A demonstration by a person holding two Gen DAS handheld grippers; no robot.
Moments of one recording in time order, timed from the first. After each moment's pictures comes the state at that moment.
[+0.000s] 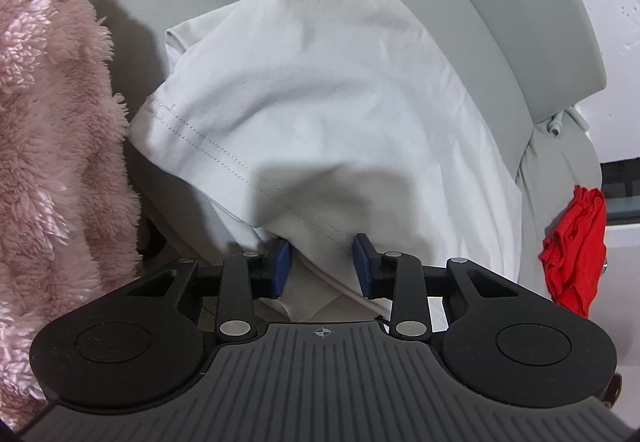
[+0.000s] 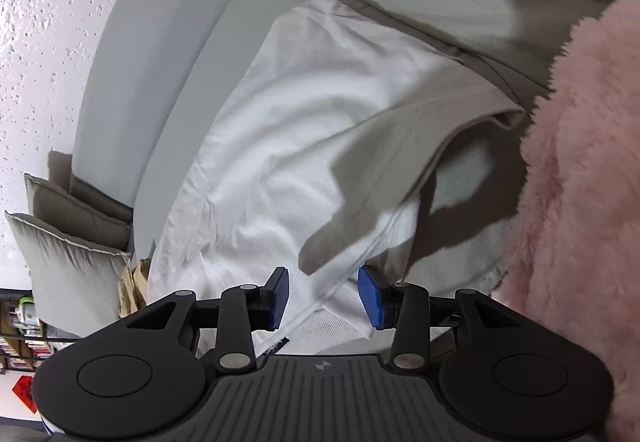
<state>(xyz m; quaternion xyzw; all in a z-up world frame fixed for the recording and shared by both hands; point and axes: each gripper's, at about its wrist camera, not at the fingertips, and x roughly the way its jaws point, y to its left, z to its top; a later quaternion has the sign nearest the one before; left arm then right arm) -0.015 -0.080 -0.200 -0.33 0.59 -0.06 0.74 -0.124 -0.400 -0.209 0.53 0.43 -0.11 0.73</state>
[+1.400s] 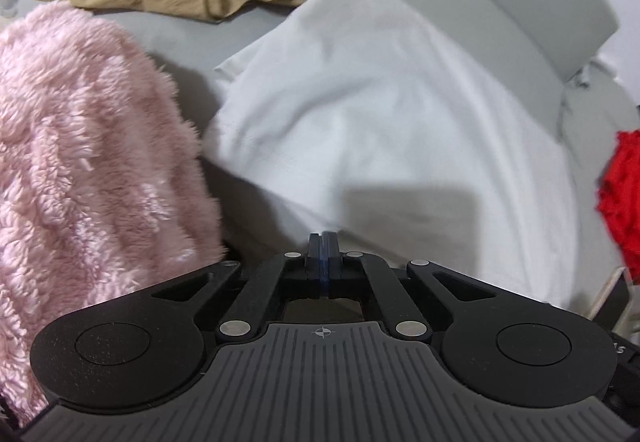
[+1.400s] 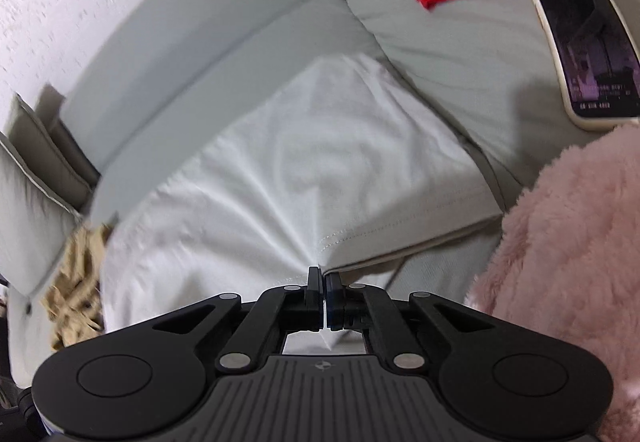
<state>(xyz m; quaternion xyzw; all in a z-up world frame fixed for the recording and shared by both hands) -0.040 -0.088 -0.172 -0.16 0.58 -0.03 0.80 -0.116 -0.372 -0.182 0.36 0.45 -0.14 0.81</state>
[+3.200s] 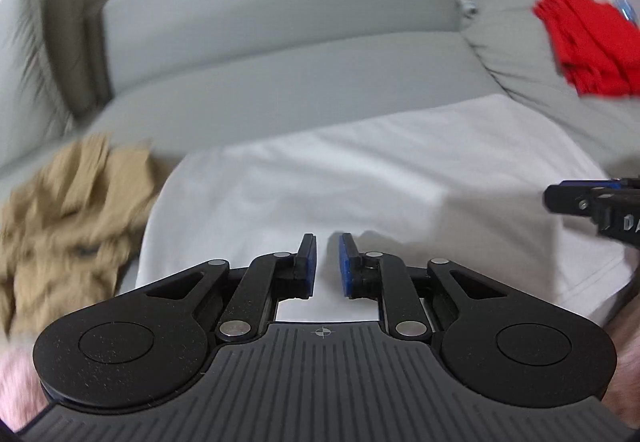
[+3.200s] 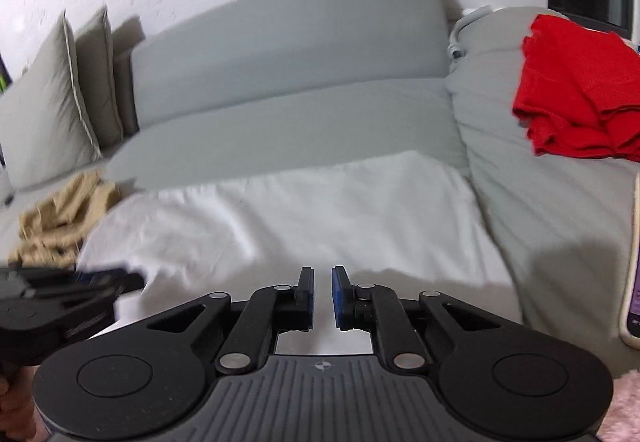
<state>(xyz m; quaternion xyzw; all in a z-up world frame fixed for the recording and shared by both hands) -0.007 -0.217 -0.164 0.20 0.37 -0.17 0.89 -0.066 -0.368 -0.174 0.15 0.39 -0.05 0.91</state>
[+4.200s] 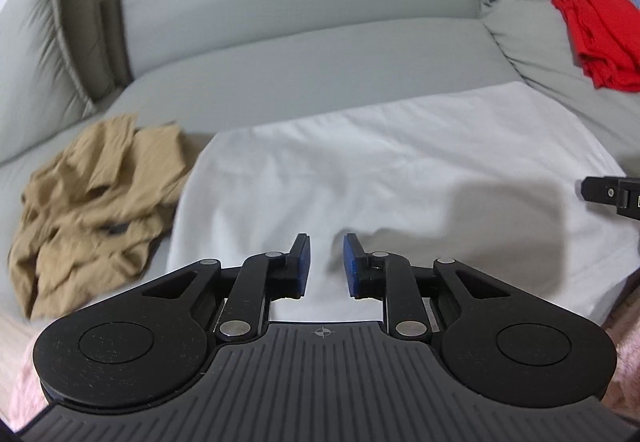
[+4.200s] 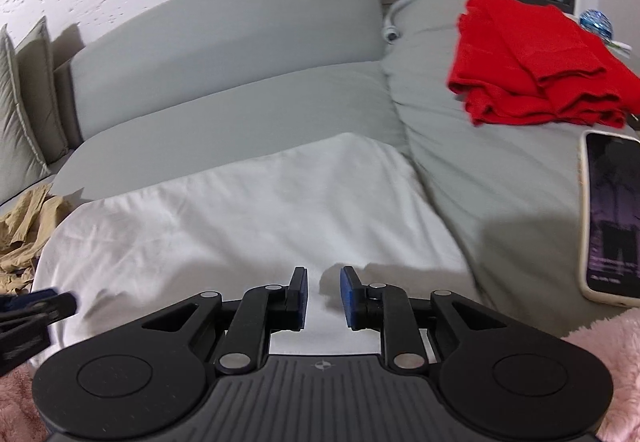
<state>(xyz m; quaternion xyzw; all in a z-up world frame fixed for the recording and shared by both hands) -0.006 -0.196 -0.158 0.16 0.40 -0.15 0.89 -0.081 -0.368 -0.169 0.15 0.38 -0.14 0.90</state>
